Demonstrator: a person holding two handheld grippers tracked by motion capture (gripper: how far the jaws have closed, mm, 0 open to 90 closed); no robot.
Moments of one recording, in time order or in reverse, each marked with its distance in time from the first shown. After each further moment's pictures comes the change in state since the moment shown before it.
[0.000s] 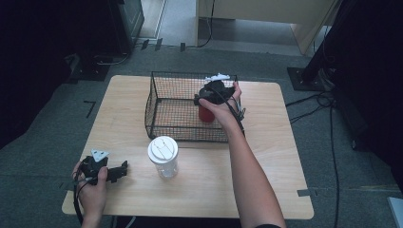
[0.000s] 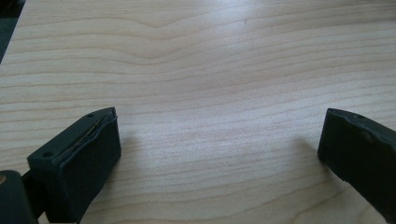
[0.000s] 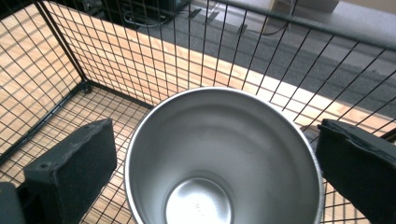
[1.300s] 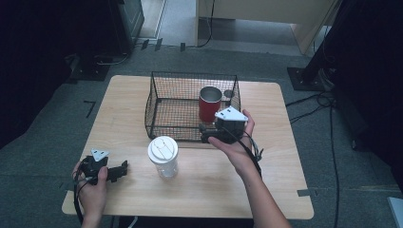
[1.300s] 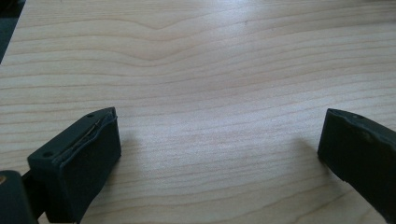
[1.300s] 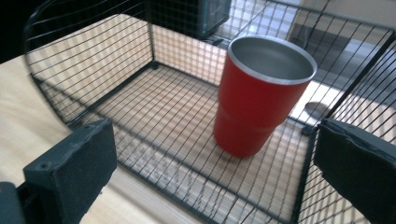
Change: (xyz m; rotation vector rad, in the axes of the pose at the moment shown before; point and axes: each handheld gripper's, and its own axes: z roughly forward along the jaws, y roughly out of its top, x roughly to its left) left arm 0.000 0.001 0.001 -0.003 0.001 -0.003; right arm 0.031 -0.079 -0.120 -0.145 0.087 -0.066
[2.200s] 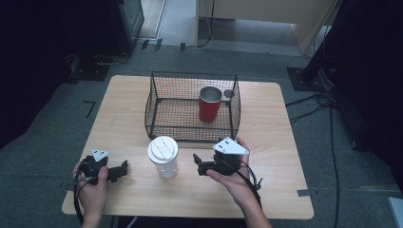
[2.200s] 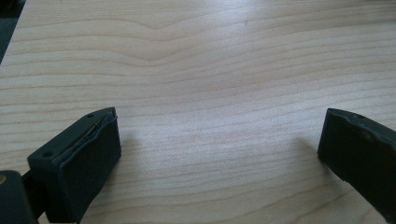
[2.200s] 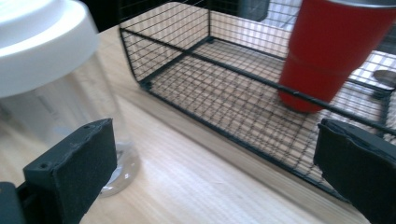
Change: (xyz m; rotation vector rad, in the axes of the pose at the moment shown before) left arm 0.000 0.000 0.000 0.000 0.000 0.000; right arm 0.038 -0.062 -0.032 -0.021 0.152 0.025
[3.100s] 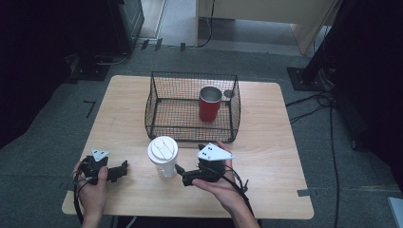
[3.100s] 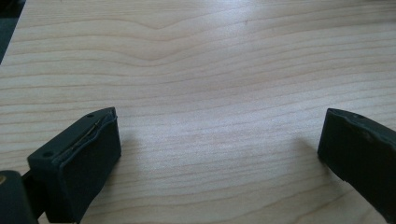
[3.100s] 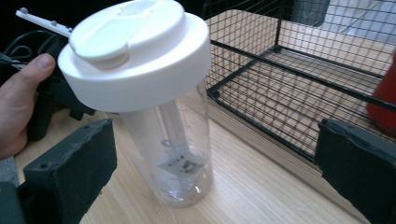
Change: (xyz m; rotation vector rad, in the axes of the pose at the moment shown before) left arm 0.000 0.000 0.000 0.000 0.000 0.000; right arm 0.039 0.003 0.010 -0.019 0.192 -0.012
